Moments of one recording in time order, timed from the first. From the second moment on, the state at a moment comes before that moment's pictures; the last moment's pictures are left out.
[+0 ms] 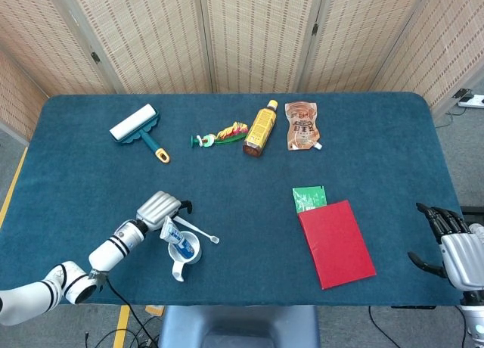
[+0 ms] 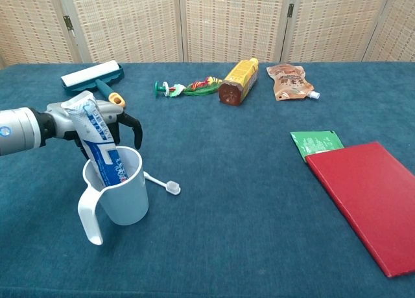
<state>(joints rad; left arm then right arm) -0.82 -1.53 -0.02 -1.16 1.51 0.83 -0.16 0.05 -1.09 0.03 -1.53 -1.58 1.53 0.15</state>
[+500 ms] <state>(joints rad) -0.86 -1.59 -0.04 -1.12 1.47 0.75 -0.13 0.05 -1.10 0.03 -1.52 -1.58 1.54 0.17</state>
